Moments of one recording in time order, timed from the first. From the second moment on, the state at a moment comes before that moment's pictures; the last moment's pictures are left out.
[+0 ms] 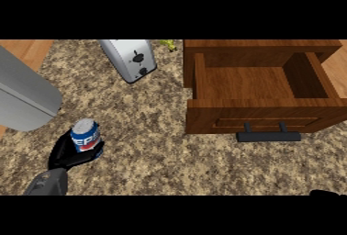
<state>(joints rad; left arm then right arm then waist) -0.38 0.25 0.31 -0.39 -0.01 -0.29 -0.72 0.12 -0.08 -0.30 -2.24 -0.12 0.10 0.29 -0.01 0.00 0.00</state>
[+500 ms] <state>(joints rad) -0.46 0.19 0.30 -0.42 0.02 -0.27 -0.68 0.11 -0.08 -0.30 -2.24 -0.10 0.10 0.29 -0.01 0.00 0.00</state>
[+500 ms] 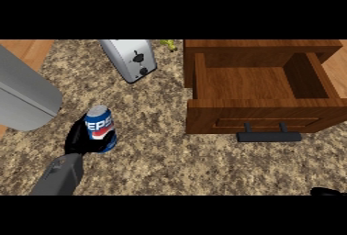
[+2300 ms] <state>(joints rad) -1.05 0.00 -0.11 -0.94 0.20 0.34 0.13 0.03 -0.10 -0.31 -2.23 -0.06 0.07 0.32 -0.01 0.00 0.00</state>
